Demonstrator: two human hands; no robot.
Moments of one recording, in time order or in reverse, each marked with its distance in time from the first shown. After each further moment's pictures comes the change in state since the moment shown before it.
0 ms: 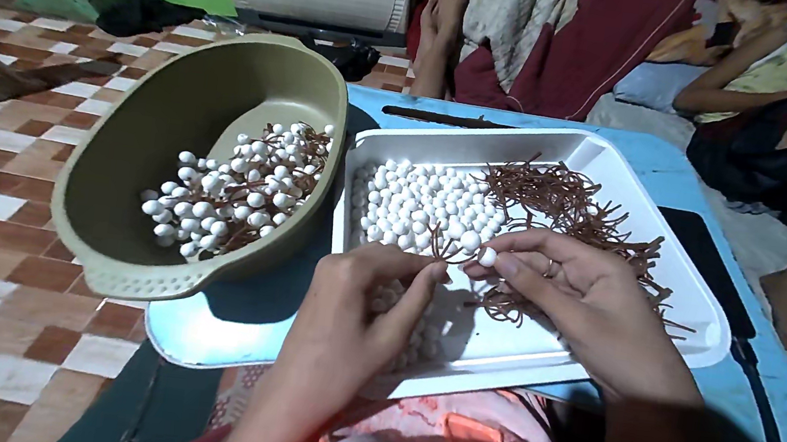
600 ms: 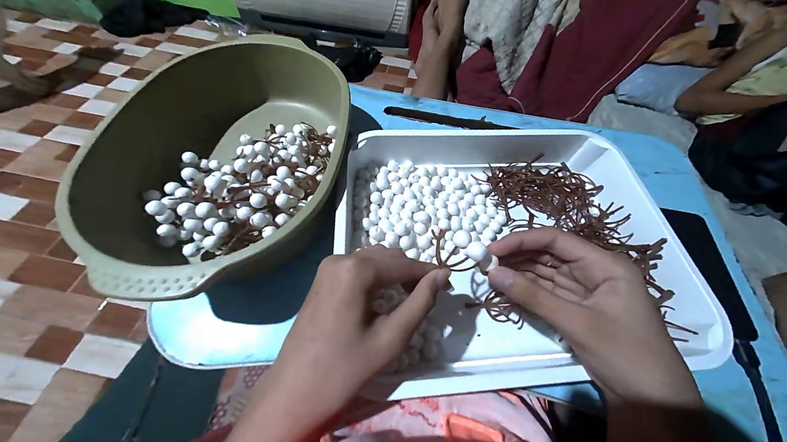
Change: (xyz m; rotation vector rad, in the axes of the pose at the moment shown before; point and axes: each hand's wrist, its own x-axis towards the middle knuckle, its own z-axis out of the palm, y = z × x) left_hand 0.001 -0.001 -0.002 -0.033 -0.024 0.005; right_hand 0.002 0.004 -0.001 -0.053 0.037 -0.115
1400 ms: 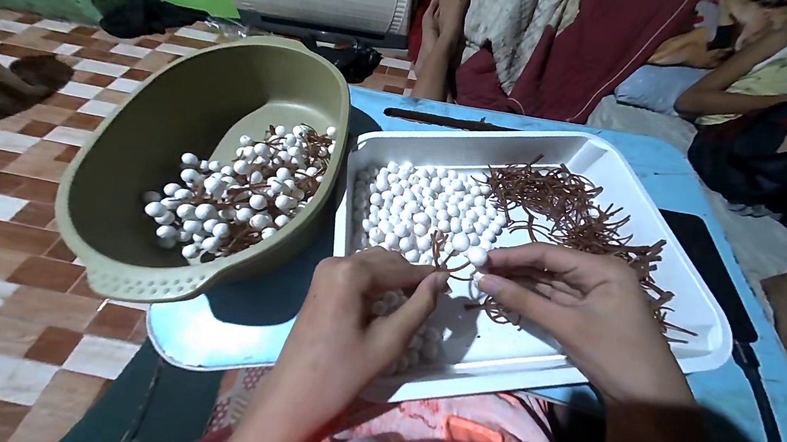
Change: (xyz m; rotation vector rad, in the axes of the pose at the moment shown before) left_hand -0.001 0.001 0.001 -0.008 0.021 0.005; right_hand -0.001 -0.003 0.004 -0.041 0.018 0.011
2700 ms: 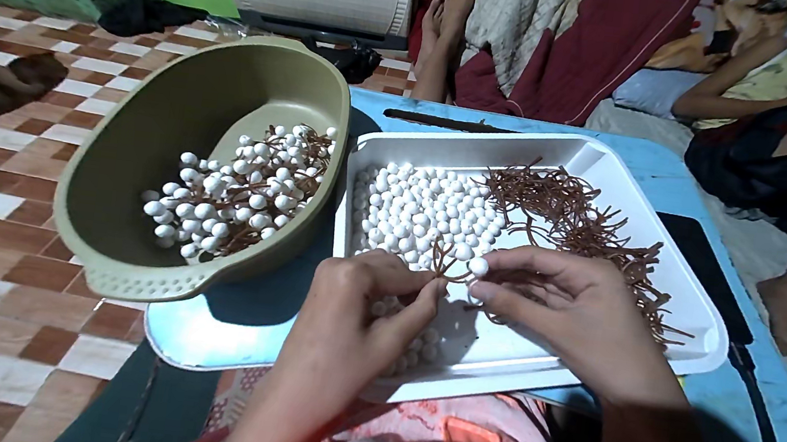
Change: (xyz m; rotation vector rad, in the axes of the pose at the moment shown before) left_hand 0.000 0.001 0.001 0.017 -0.002 -0.001; right_hand 0.000 0.002 0.000 -0.053 -0.040 -0.007
